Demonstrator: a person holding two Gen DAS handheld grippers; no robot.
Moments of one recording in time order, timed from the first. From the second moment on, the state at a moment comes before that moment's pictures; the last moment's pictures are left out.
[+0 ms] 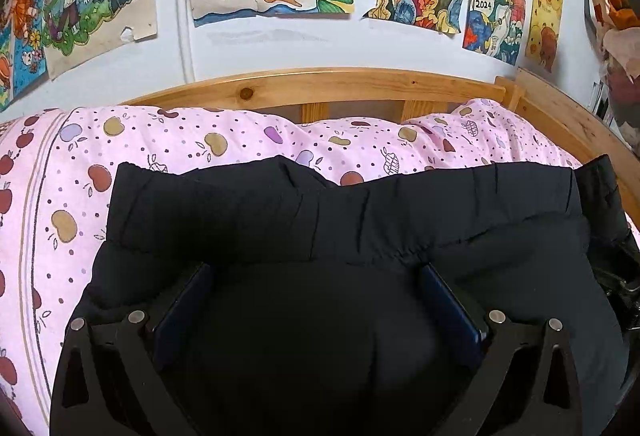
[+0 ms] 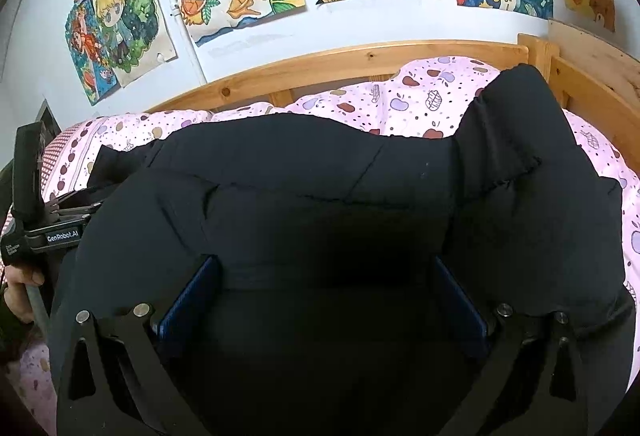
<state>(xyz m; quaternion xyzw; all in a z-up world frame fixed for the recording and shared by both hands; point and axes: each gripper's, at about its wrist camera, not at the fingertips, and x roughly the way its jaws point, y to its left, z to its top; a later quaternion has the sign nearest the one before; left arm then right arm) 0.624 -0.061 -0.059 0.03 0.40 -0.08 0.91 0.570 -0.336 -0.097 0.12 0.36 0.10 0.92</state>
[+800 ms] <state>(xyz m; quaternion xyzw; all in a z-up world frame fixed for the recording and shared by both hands) 0.599 -0.053 -0.058 0.04 0.36 -0.08 0.93 0.546 -0.340 -0.091 0.11 0.33 0.10 0.93</state>
